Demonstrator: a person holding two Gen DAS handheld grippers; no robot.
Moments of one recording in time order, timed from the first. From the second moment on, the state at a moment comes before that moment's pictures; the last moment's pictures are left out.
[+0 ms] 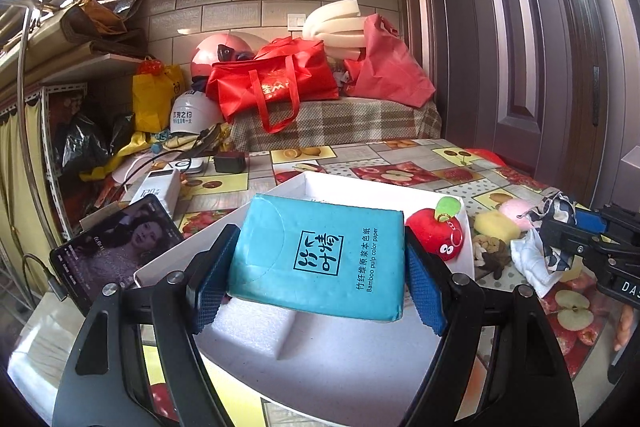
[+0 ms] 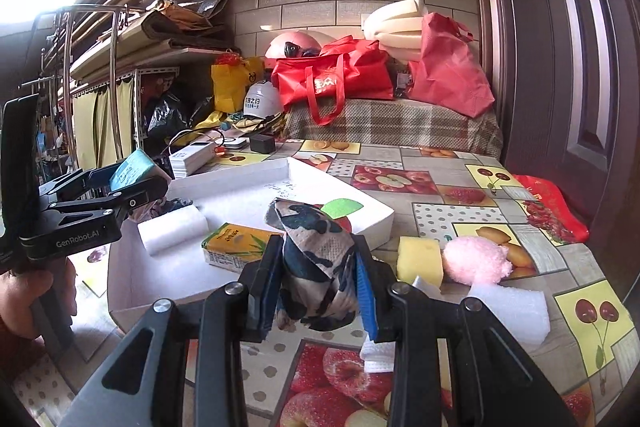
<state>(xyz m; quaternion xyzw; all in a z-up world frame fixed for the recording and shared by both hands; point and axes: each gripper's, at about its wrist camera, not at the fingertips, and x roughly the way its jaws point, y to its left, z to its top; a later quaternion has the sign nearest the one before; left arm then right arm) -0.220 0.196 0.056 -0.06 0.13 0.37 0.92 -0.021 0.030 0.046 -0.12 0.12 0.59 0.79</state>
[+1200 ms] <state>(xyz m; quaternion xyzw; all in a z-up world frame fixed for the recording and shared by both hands) -0.206 0.252 0.058 -0.06 0.12 0.41 0.90 -0.032 0.166 0.044 -0.12 0.17 0.59 0.78</state>
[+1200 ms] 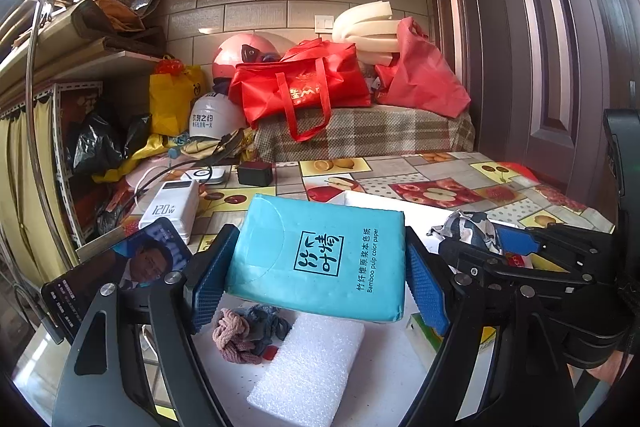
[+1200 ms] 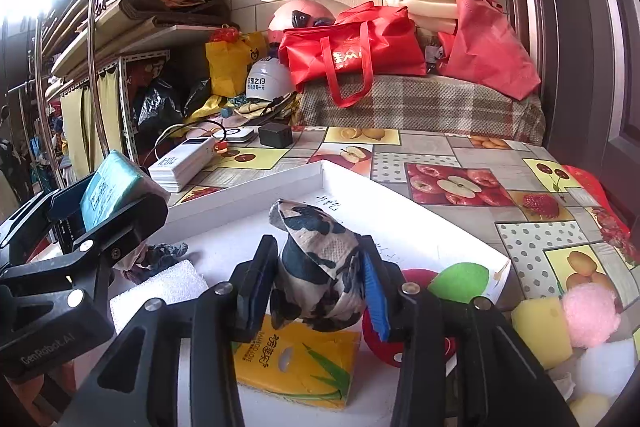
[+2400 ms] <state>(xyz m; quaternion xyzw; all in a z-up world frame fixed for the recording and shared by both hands) -0.211 0.252 0.060 -0.07 0.11 0.42 0.90 -0.018 0.148 0.049 -0.06 0.16 0.54 0.83</state>
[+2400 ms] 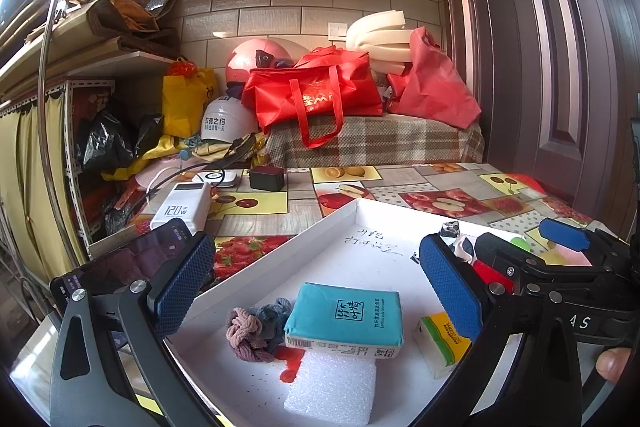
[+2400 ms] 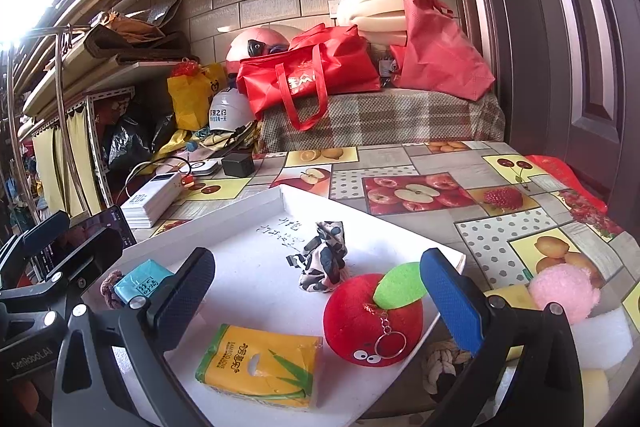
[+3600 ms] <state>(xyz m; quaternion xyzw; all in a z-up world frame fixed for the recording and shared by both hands) -0.180 0.159 0.063 -0.03 0.13 0.32 0.94 0.050 -0.048 0.062 0.03 0.12 0.50 0.86</state>
